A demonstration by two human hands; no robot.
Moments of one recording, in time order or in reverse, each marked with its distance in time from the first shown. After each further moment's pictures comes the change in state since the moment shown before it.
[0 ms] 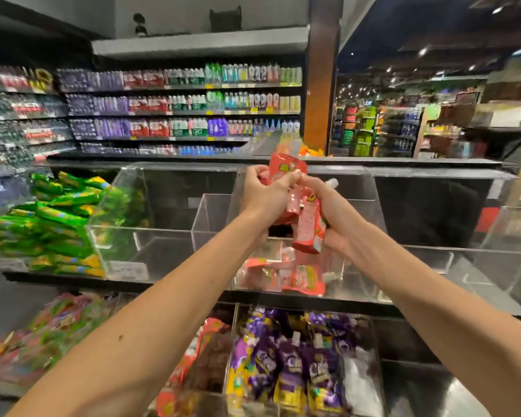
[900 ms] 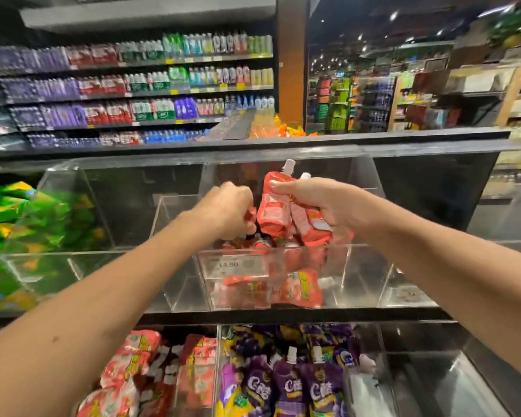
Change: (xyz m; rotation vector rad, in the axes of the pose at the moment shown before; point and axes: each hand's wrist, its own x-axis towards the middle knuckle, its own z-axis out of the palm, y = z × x) left_hand 0.094 -0.040 -0.016 1.398 -0.442 0.342; right_hand 0.106 -0.004 -0.047 -0.561 0.136 0.247
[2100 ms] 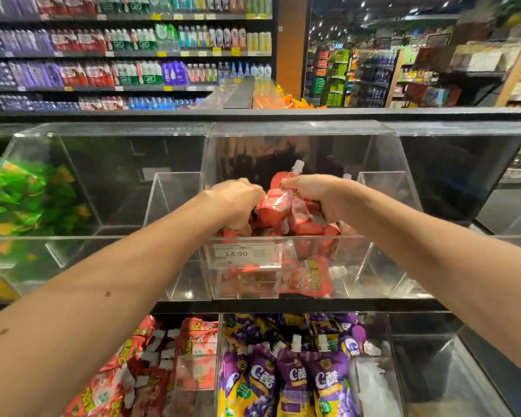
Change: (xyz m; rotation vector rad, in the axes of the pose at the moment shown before) left_hand 0.052 -0.030 0.046 0.174 -0.228 0.190; right_hand 0.039 0.021 0.014 -0.124 0.136 0.239
